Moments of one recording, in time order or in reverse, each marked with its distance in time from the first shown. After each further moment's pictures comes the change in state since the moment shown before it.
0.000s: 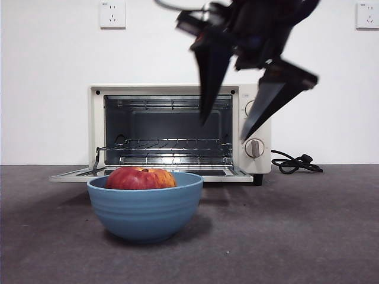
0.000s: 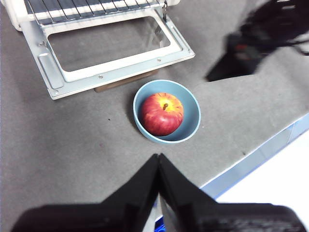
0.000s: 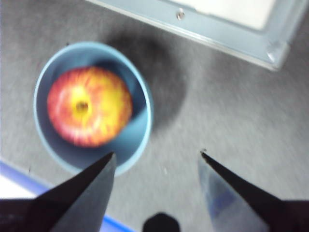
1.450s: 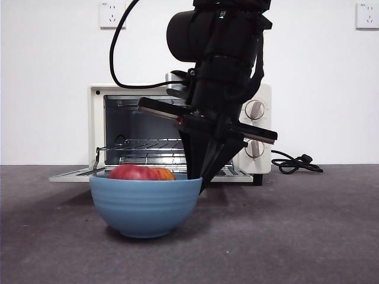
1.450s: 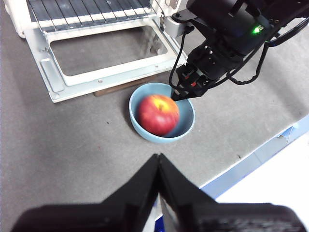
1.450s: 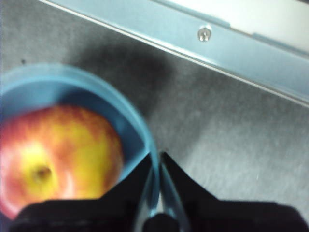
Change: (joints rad) left arm 0.000 -0.047 0.000 -0.010 0.000 -0.014; right arm 0.050 0.223 0.024 0.133 0.059 0.048
